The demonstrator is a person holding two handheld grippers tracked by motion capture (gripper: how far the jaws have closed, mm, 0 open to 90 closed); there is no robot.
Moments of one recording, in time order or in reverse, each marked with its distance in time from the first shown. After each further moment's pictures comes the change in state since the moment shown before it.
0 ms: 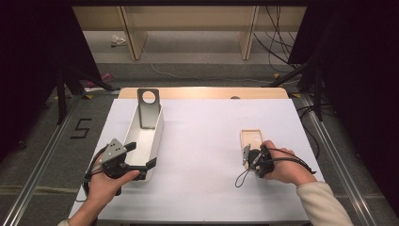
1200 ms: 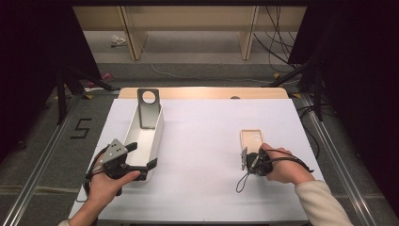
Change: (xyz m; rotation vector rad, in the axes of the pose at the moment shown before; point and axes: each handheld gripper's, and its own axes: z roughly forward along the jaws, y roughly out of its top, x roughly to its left) left arm -0.002 0.000 0.001 0.004 -0.006 0.006; right arm 0.006 0.005 0.000 0.027 0.089 -0.077
